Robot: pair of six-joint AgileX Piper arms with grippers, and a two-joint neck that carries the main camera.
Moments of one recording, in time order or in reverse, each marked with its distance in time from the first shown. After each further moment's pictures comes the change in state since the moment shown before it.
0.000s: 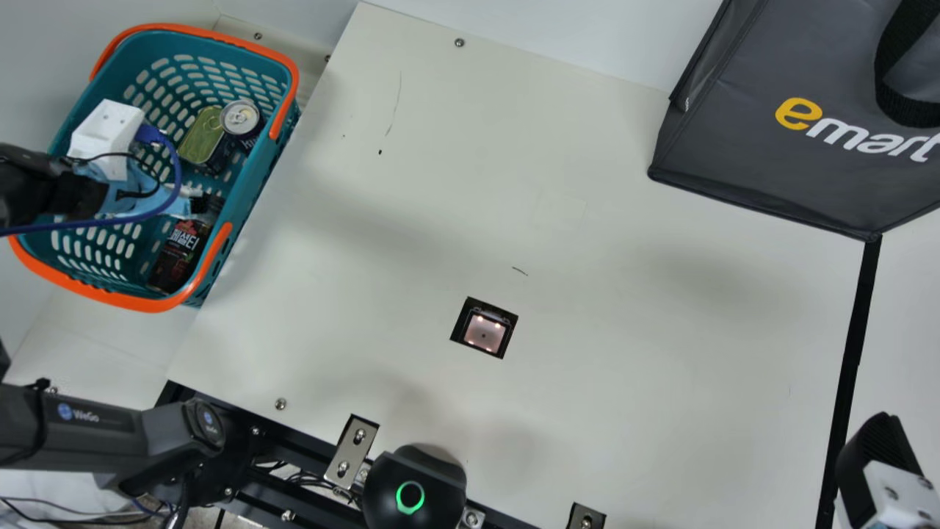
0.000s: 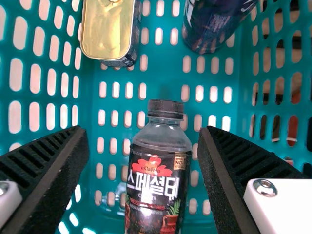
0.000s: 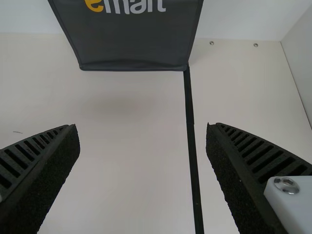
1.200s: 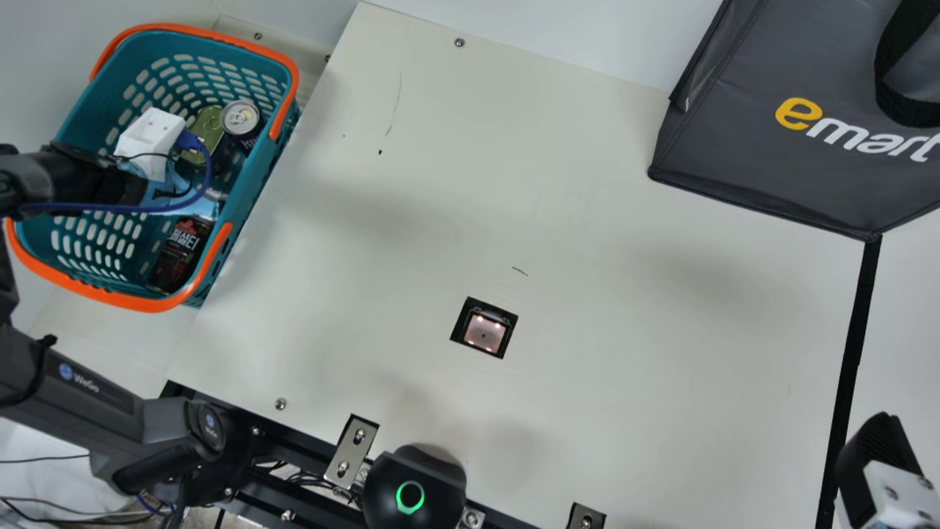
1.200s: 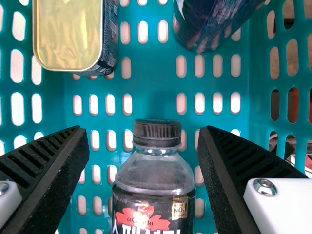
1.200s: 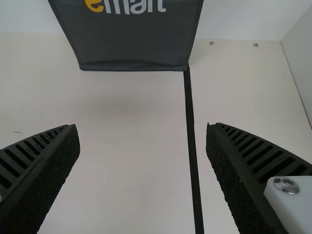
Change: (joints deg) left arm -4.0 11.7 -3.1 -5.3 -5.4 5.7; right arm 0.0 0.0 0.0 0.0 0.0 0.0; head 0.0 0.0
